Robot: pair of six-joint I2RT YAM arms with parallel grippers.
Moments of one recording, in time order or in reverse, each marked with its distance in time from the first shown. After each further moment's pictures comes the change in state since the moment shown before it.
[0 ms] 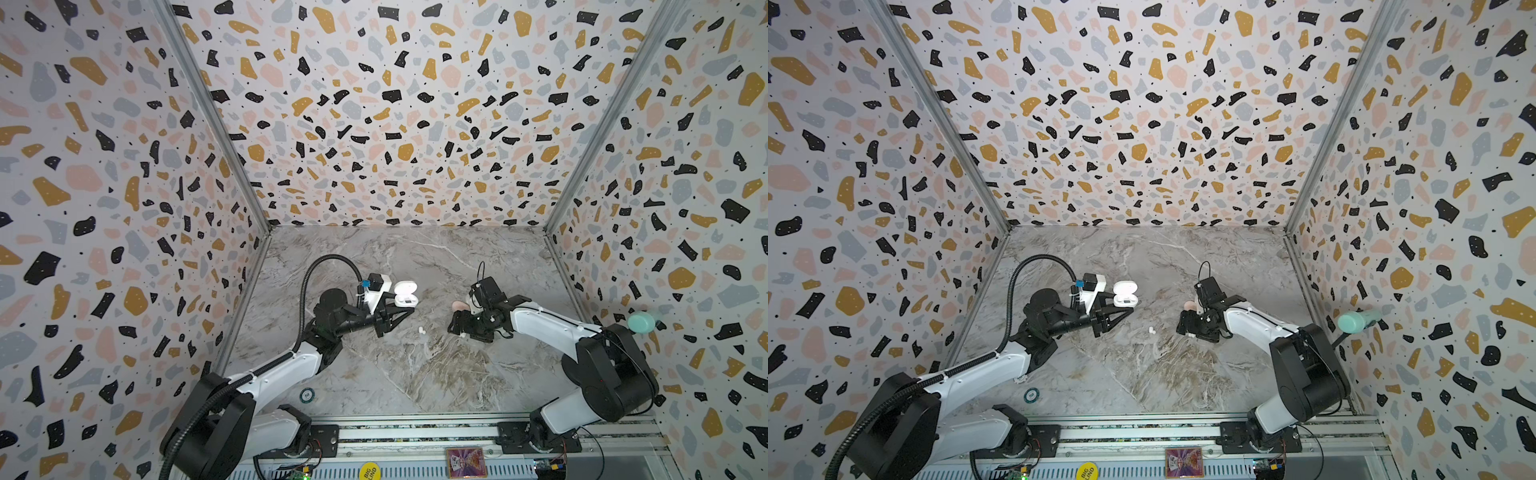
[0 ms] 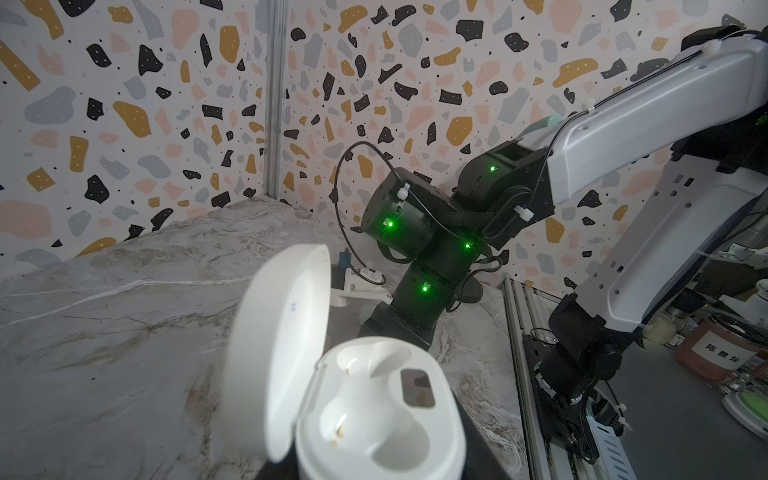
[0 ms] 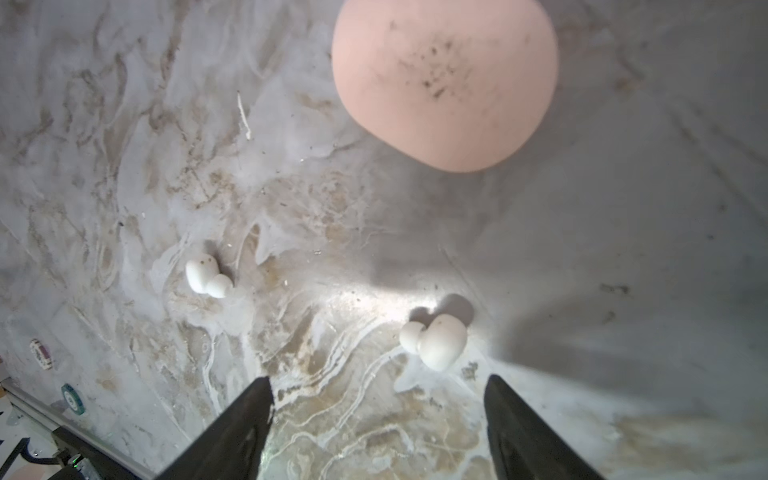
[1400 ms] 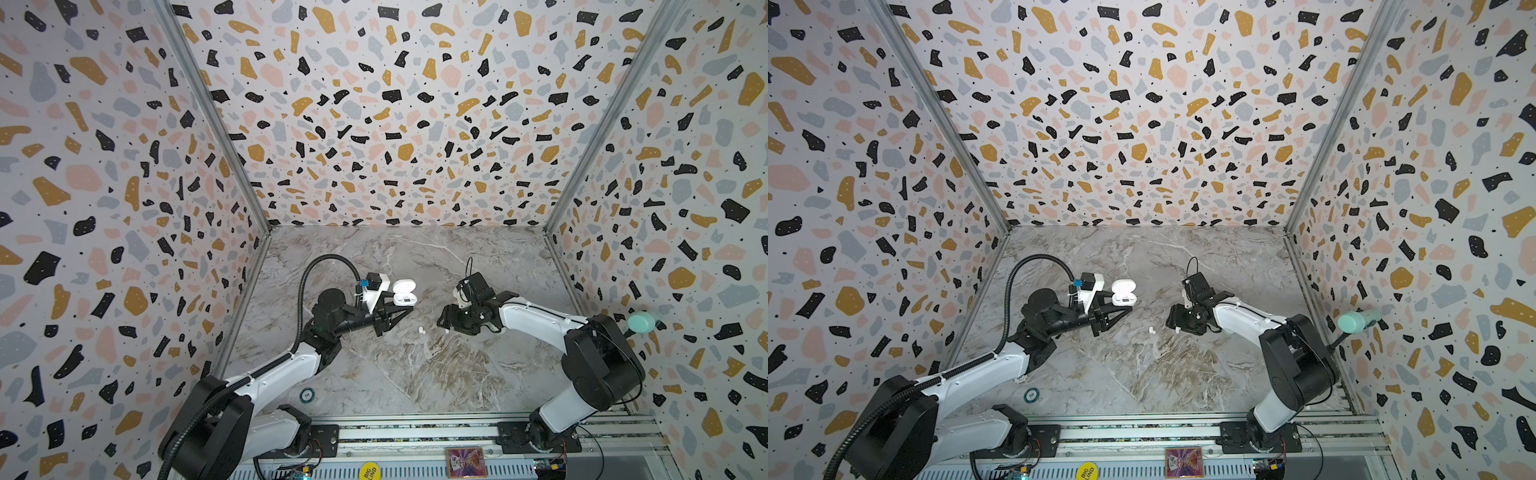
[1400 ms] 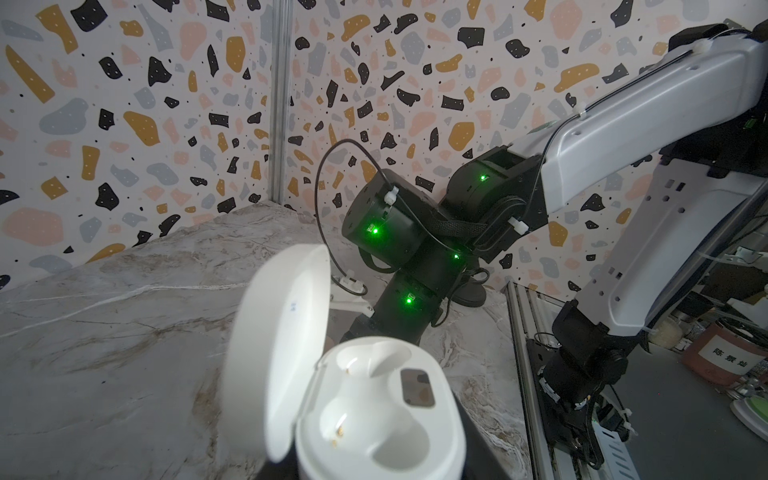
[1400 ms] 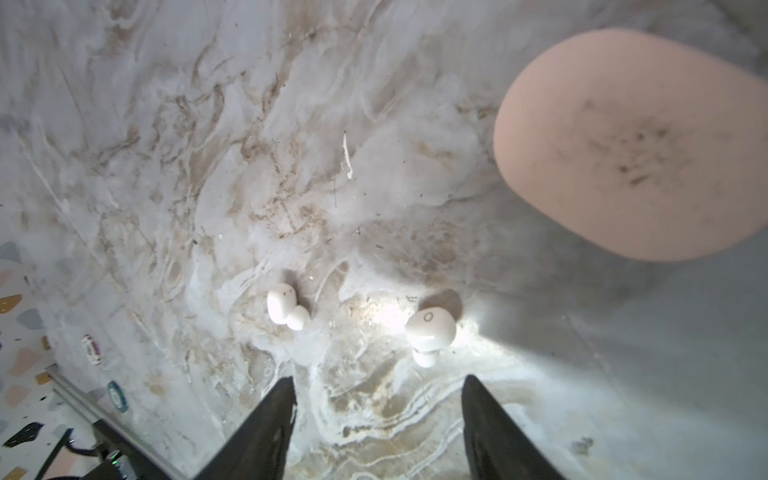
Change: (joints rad) left arm 0.006 -0.014 0.000 0.000 -0.006 0.000; right arm 0.086 0.082 0.087 0.071 -0.009 0.062
